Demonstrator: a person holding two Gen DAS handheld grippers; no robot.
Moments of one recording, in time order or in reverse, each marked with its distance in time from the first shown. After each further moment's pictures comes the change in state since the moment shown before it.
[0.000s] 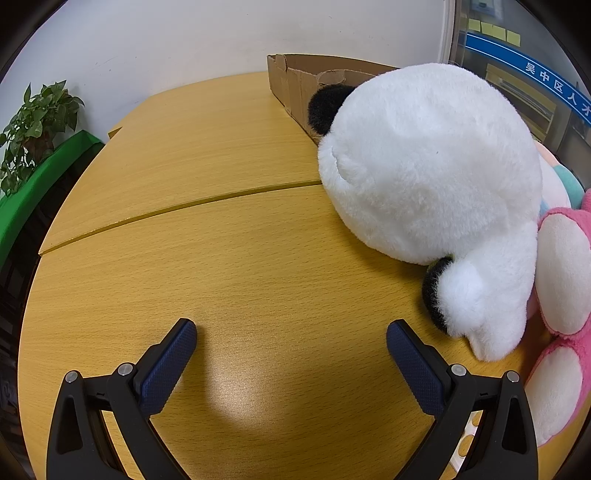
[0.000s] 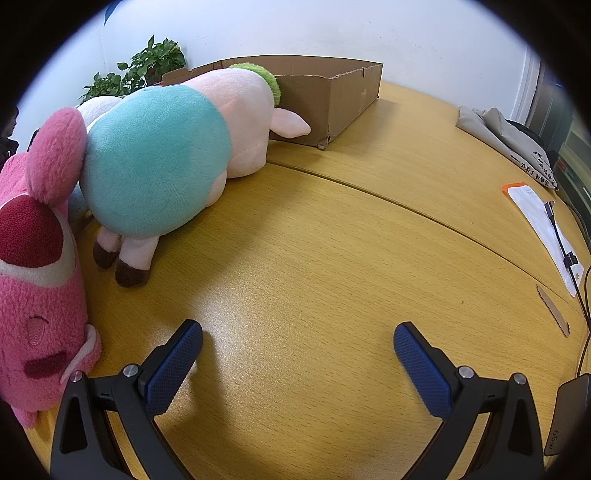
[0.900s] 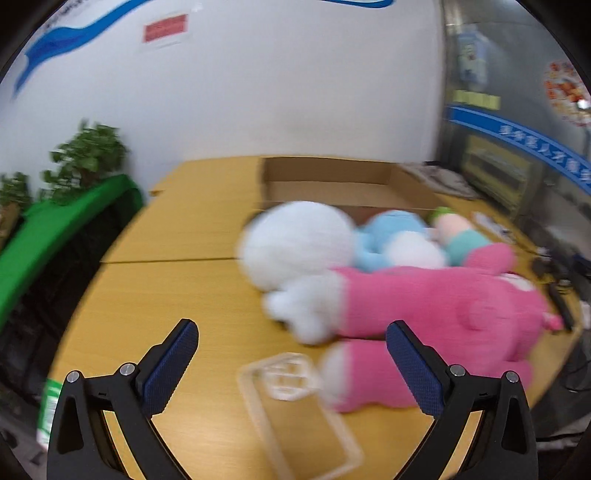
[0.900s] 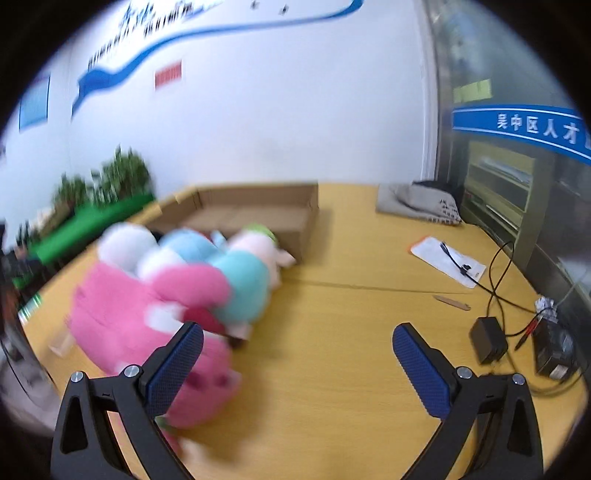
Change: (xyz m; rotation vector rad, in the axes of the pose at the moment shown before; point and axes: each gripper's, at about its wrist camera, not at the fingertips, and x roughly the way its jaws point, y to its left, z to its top) left arm -0.188 -0.148 -0.056 -0.087 -0.294 -0.037; right arm -0.208 0.096 -0.038 0.255 -0.438 -0.154
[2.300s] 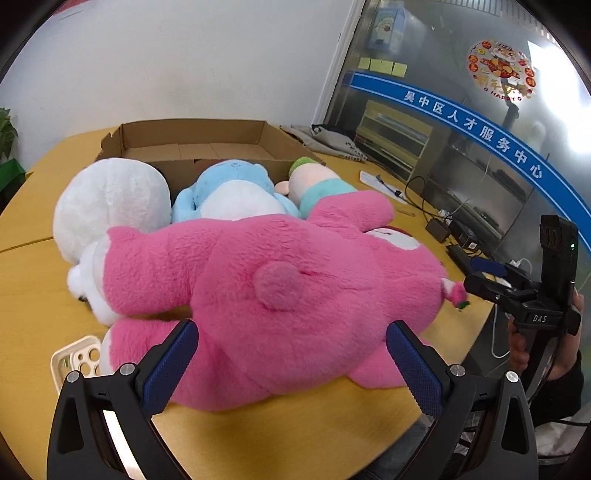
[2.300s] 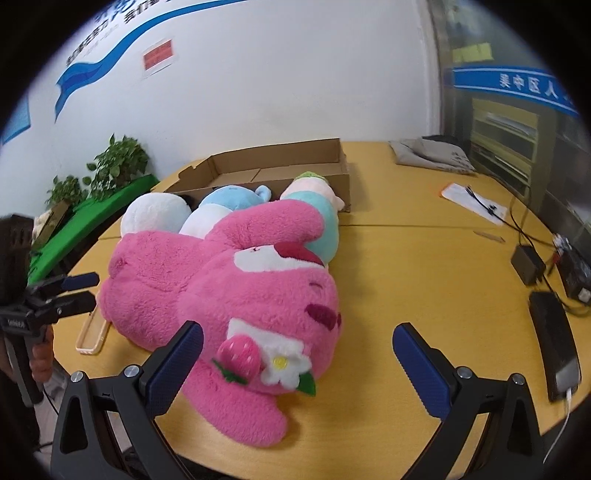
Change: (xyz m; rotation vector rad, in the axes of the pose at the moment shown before) left arm 0.067 -0.091 0.013 0.050 0.155 -0.338; right arm 0.028 0.081 -0.039 0.044 0.170 -0.033
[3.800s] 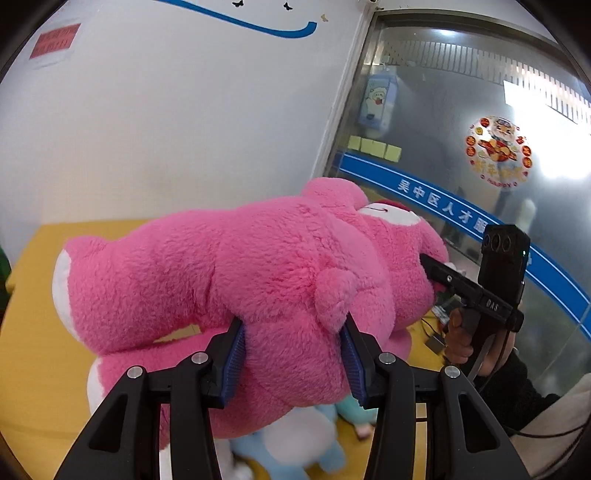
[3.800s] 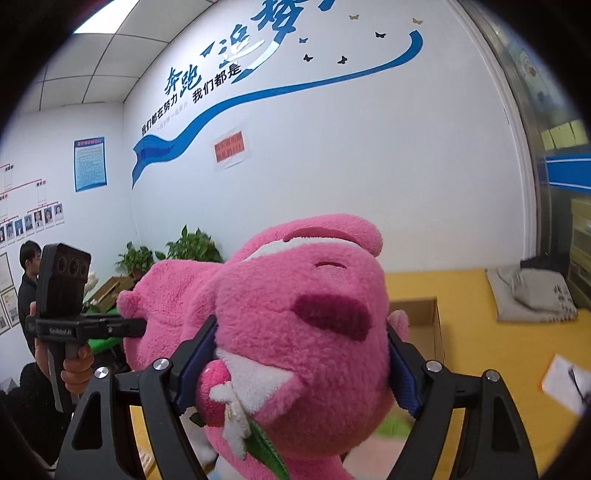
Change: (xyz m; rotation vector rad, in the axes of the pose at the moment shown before) left arm -0.029 0.097 0.264 0.049 -0.251 -0.094; right arm 0.081 0.007 0.260 -0.063 -0.391 0.354
